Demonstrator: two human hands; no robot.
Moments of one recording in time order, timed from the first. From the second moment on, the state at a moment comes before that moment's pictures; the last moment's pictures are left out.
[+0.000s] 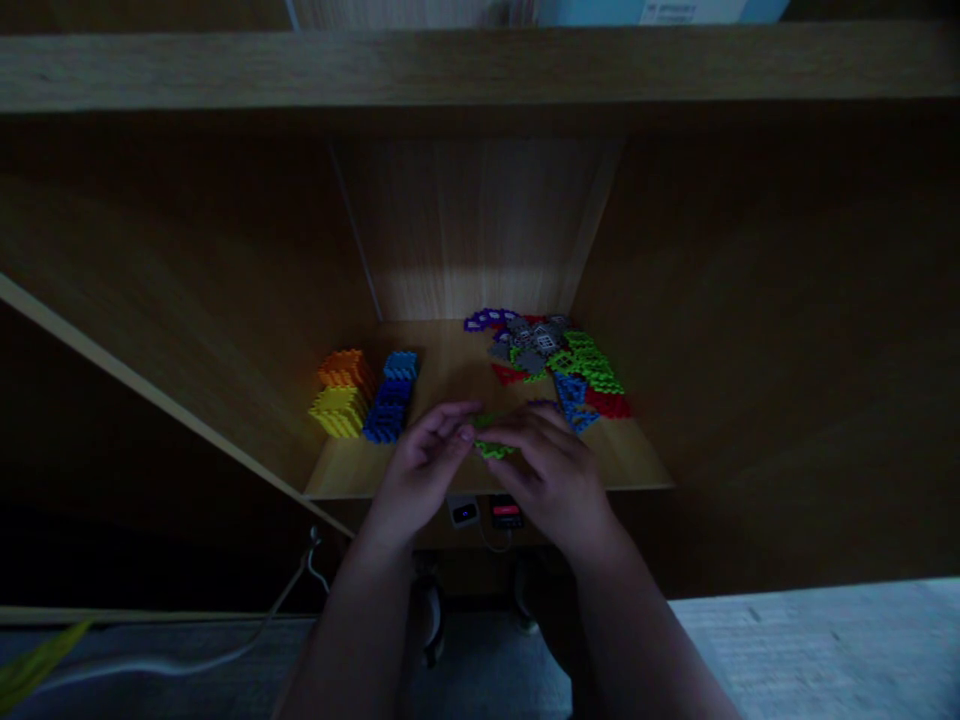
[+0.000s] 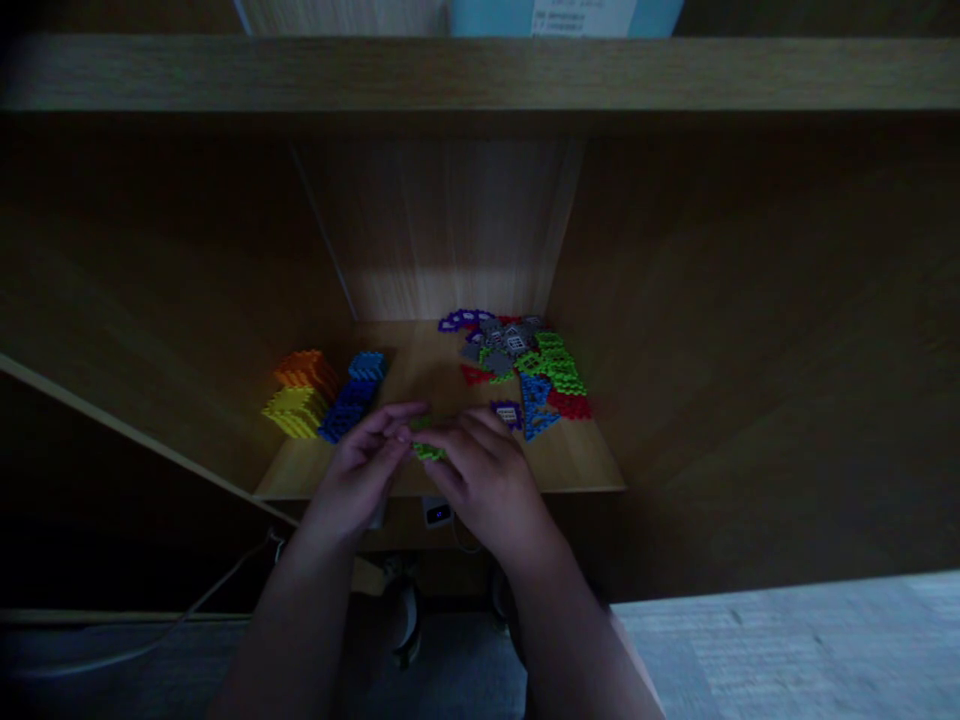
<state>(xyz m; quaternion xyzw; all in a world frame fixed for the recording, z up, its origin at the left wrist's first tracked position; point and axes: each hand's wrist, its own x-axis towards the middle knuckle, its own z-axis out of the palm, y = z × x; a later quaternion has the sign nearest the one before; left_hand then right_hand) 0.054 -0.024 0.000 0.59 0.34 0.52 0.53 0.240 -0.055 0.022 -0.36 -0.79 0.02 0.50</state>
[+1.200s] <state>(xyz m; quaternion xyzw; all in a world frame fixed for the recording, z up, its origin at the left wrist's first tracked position) 0.046 -0.021 0.000 0.63 0.40 0.53 0.40 0.270 -0.037 0.004 -0.36 -0.75 0.21 0.51</state>
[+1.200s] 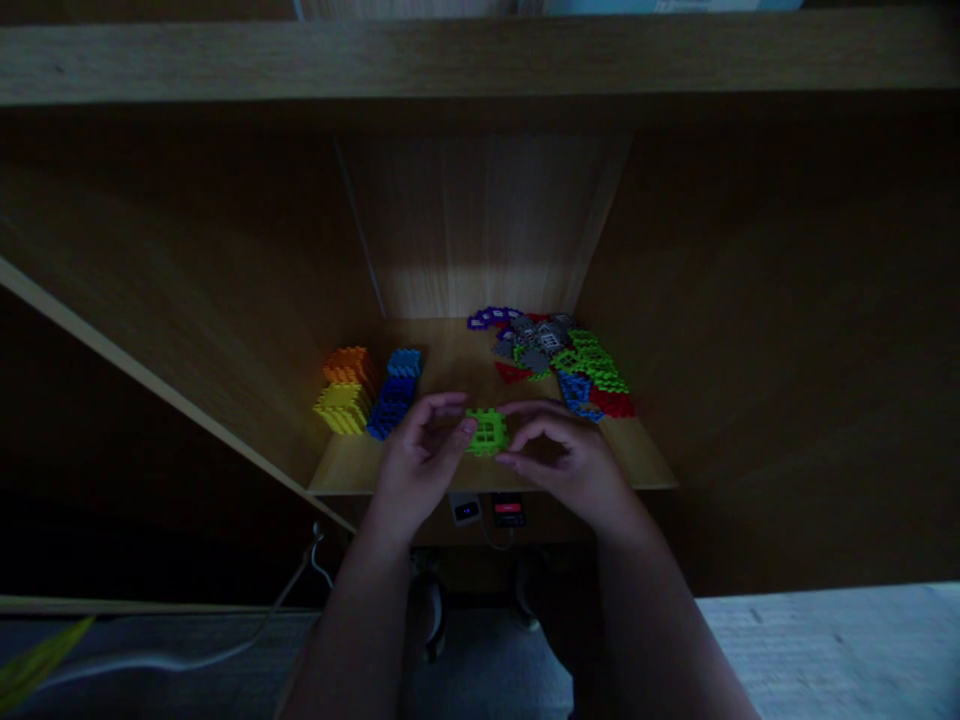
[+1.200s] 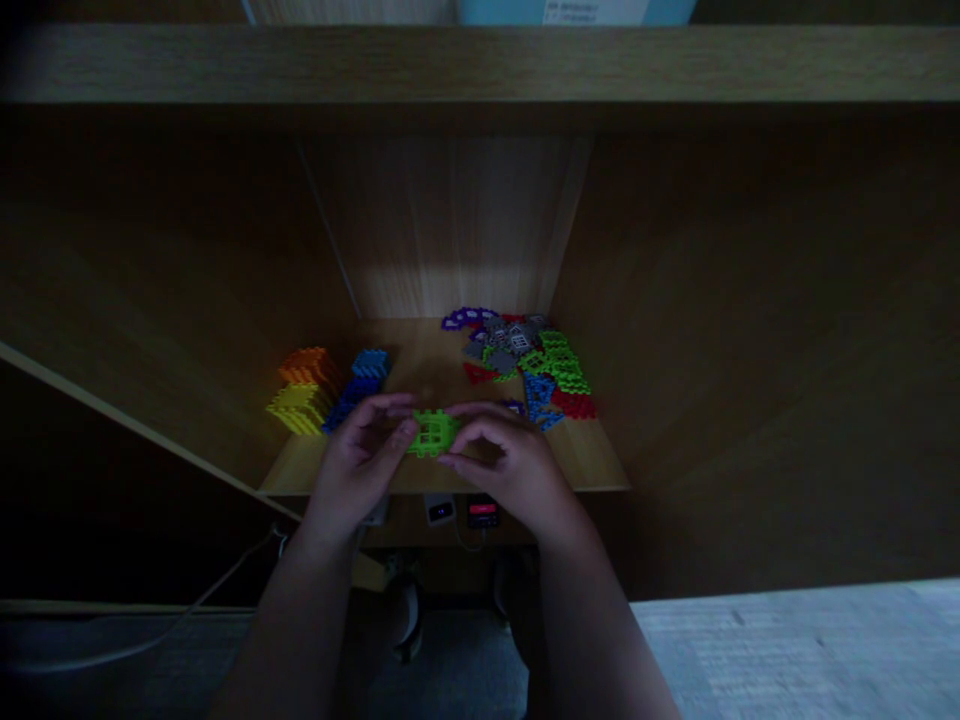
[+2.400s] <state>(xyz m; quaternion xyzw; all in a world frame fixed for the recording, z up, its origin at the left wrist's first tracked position) 0.032 -0.010 -0.013 0.80 0.44 0.33 0.23 0.274 -0.020 -0.020 -0.47 -0.76 0.19 0.40</state>
